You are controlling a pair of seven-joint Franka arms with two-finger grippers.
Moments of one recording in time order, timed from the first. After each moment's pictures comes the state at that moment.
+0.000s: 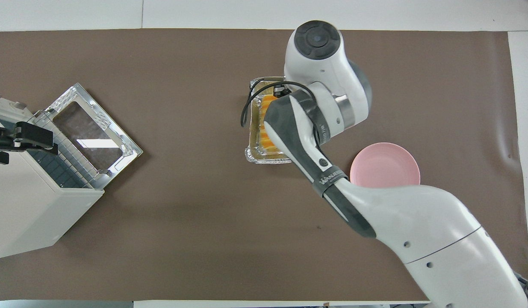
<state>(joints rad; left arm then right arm) -0.06 -0.05 0.02 -1.65 -0.03 1.48 -0.14 0.37 0.67 0.02 -1.18 -0.04 1.88 0.50</state>
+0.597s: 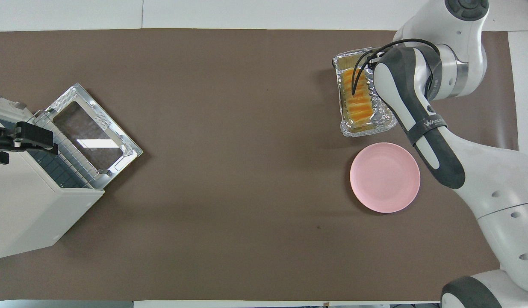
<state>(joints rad) -0.06 -0.05 0.02 -1.65 -0.03 1.48 -0.14 0.07 0.71 0.02 -1.22 -0.02 2.04 0.04</state>
